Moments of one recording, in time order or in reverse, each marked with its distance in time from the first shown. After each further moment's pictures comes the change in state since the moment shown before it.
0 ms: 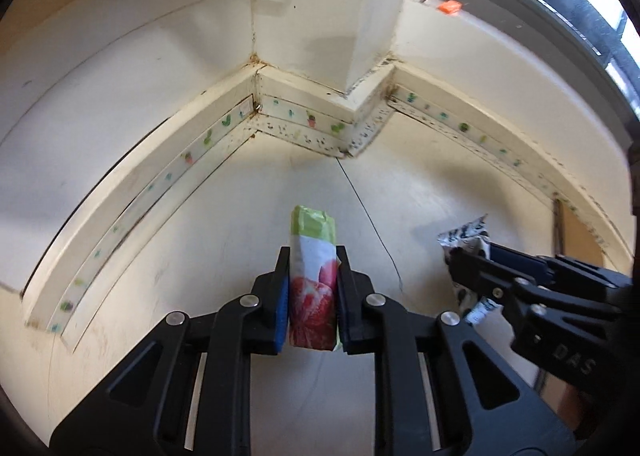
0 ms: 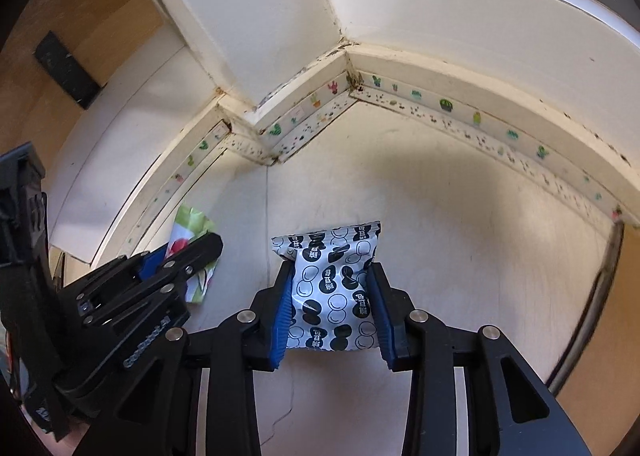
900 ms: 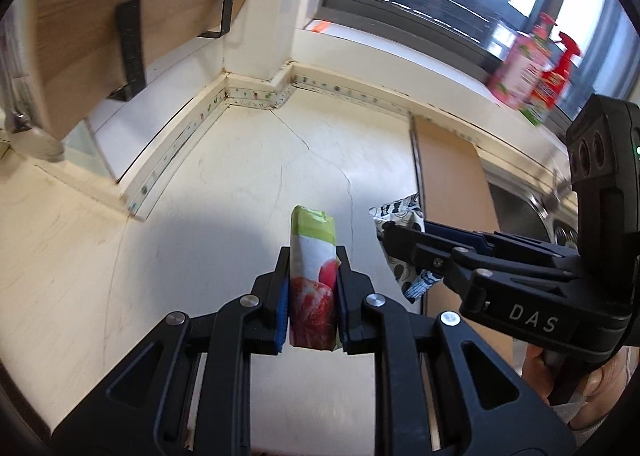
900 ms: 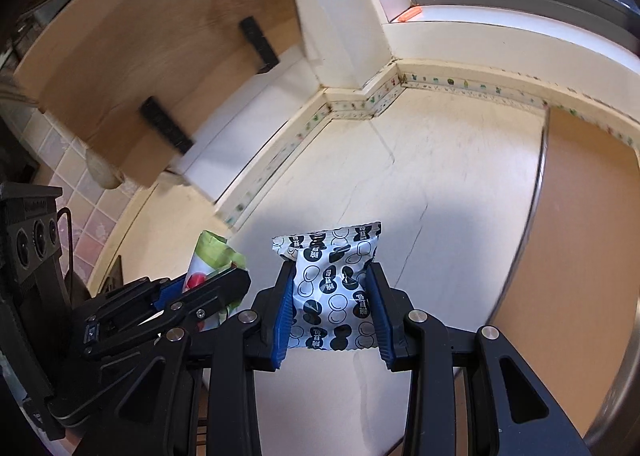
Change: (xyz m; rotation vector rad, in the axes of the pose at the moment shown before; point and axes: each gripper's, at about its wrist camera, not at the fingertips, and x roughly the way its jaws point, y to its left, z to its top) left arm -0.251 0.050 -0.131 0.218 -0.031 -0.254; right arm -0.165 0.134 -0.175 0.130 -0.164 0.030
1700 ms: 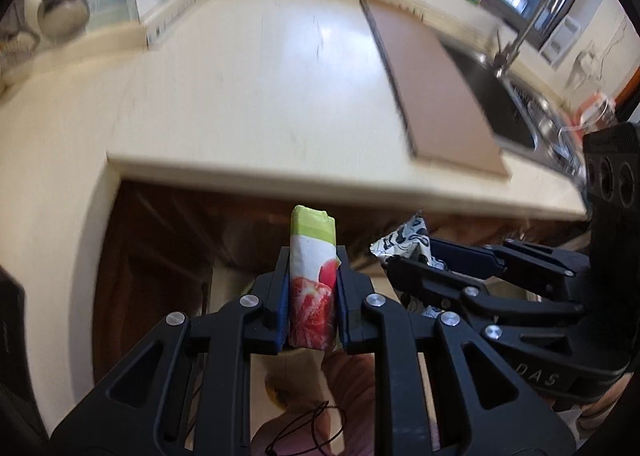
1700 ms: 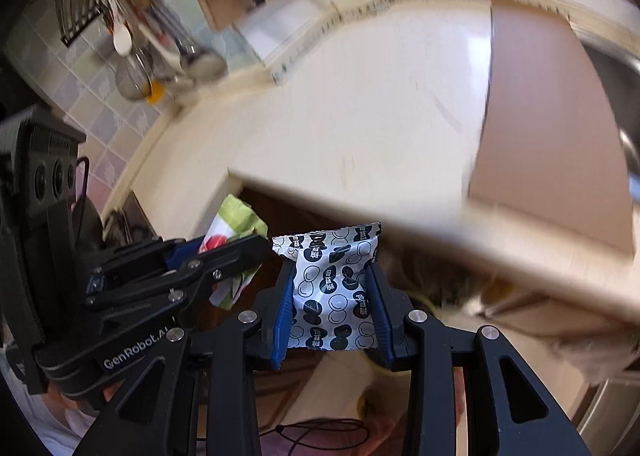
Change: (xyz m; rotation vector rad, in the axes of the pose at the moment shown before) left arm -0.087 0.037 -0.240 0.153 0.231 -0.087; right arm -0.049 0.104 -0.309 0.114 0.067 -0.082
